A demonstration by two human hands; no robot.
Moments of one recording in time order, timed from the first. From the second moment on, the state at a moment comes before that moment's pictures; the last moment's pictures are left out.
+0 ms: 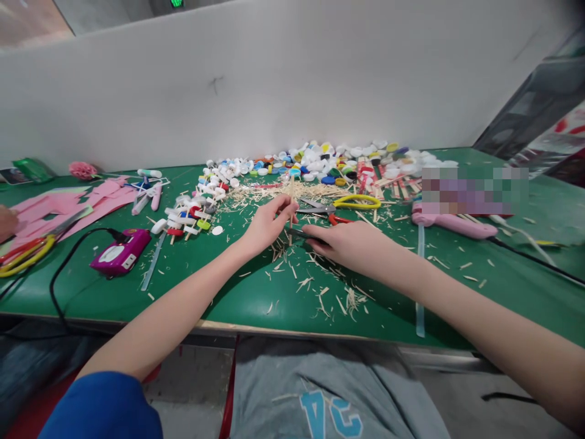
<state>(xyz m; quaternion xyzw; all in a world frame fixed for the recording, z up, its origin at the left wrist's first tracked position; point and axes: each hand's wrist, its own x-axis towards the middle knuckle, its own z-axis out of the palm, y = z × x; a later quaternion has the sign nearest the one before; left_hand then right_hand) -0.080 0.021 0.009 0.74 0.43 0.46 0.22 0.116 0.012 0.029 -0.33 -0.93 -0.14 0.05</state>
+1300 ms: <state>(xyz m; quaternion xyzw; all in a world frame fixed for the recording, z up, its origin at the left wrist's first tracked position) -0.080 0.021 0.009 0.76 0.43 0.45 0.20 0.117 0.011 0.021 -0.30 -0.95 -0.09 0.03</state>
